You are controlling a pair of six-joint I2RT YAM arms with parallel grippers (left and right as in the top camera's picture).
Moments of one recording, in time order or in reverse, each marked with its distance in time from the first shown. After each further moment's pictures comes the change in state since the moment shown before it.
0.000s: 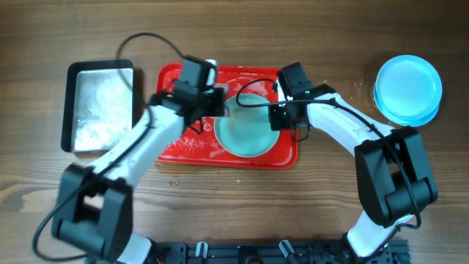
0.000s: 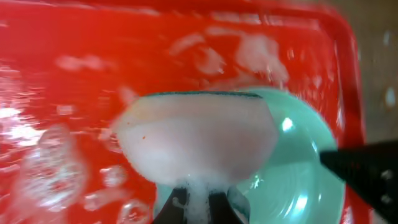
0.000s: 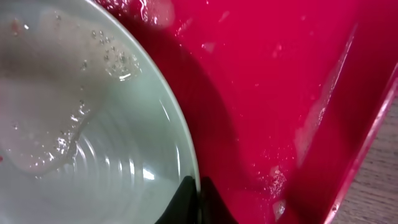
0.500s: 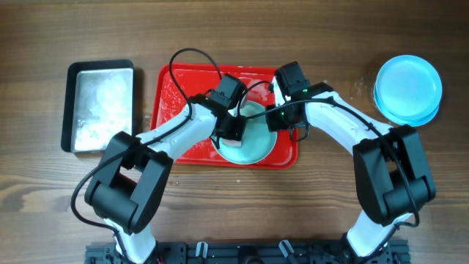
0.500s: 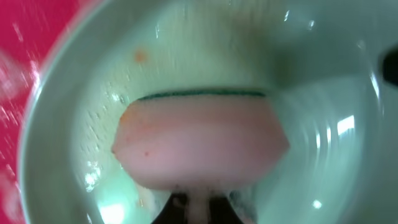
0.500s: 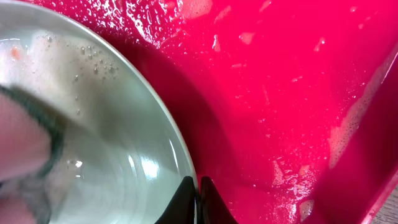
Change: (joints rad) left arm -0.132 0.202 0.054 -0.165 0.018 0.087; right arm 0.008 0.011 0.017 -0.022 -0.049 -0.020
